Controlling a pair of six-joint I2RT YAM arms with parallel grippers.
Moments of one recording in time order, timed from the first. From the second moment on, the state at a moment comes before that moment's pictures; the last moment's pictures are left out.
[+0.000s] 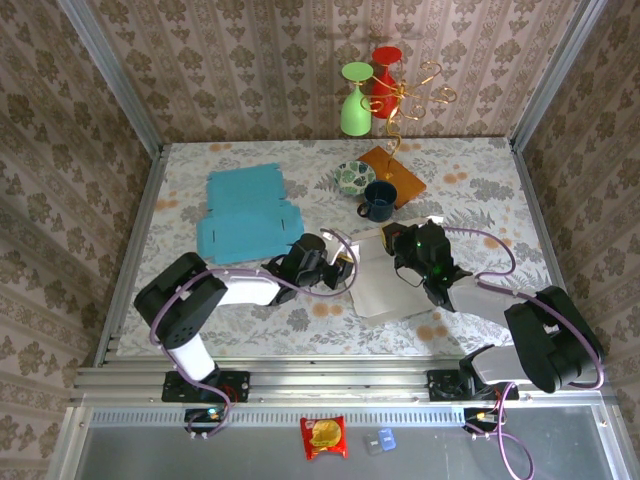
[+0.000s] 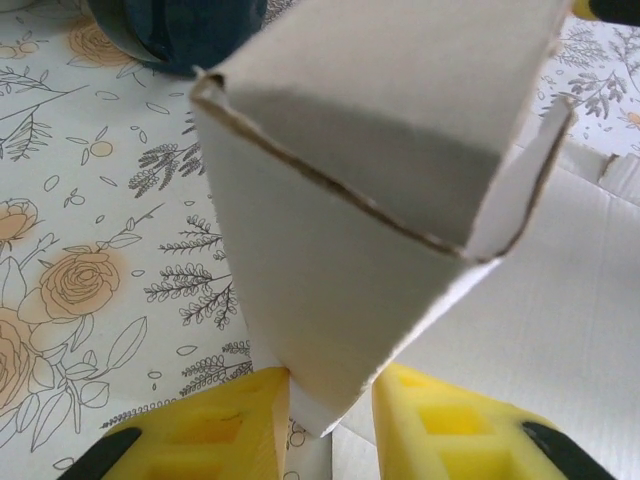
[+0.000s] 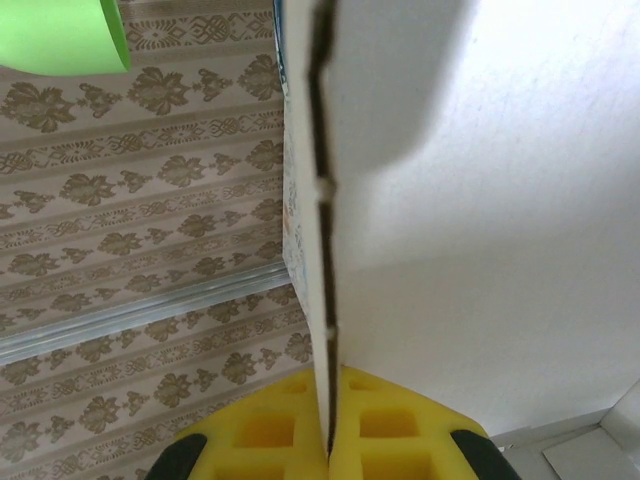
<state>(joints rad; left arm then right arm) -0.89 1.70 0.72 0.42 0.10 -0.20 0.41 1.35 0.46 0.57 -0.06 1.63</state>
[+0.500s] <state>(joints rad) -0.94 1.73 0.76 0.42 -0.08 -0.20 0.41 1.36 0.45 0.59 -0.04 1.63</state>
